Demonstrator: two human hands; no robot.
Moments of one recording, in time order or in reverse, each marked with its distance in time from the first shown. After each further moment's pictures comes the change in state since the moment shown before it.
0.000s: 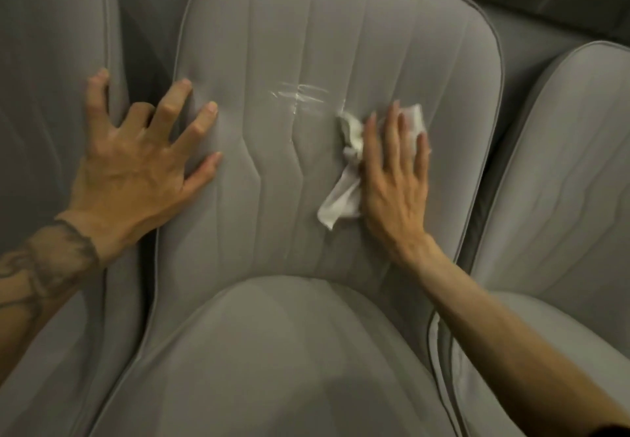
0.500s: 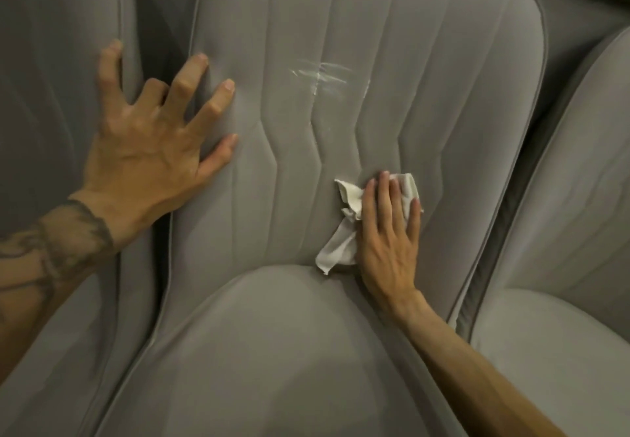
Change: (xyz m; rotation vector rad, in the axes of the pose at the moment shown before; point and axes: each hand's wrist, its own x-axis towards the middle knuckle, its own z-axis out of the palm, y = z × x) left_hand -0.001 -0.001 0.006 -0.004 -0.011 -0.017; right_hand -0.104 -0.038 0.025 0.069 -0.094 0.065
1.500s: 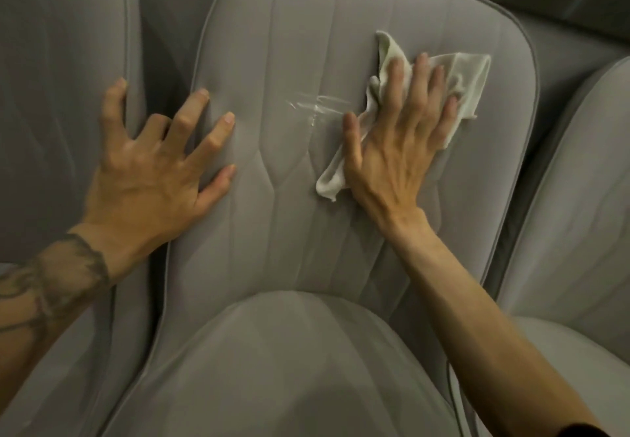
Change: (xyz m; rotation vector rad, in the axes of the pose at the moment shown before) left_hand 0.001 0.001 0.003 0.031 0.066 0.030; right_hand 0.177 -0.014 -0.045 0.062 0.337 0.169
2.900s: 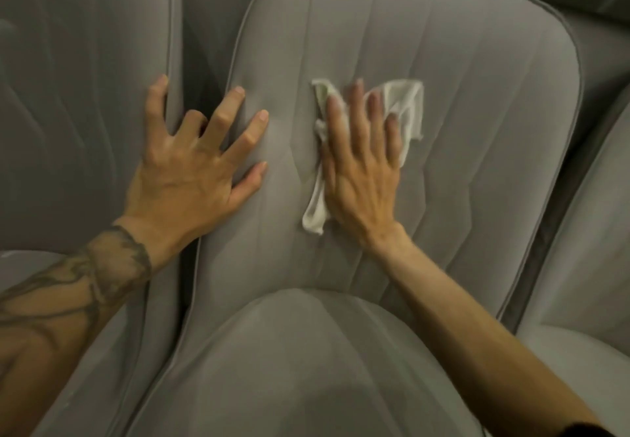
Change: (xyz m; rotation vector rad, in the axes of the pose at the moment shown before) left_hand 0.002 0.002 -0.001 0.055 -0.047 -0.013; right_hand -0.039 -0.059 0.003 0.120 -0.158 -0.197
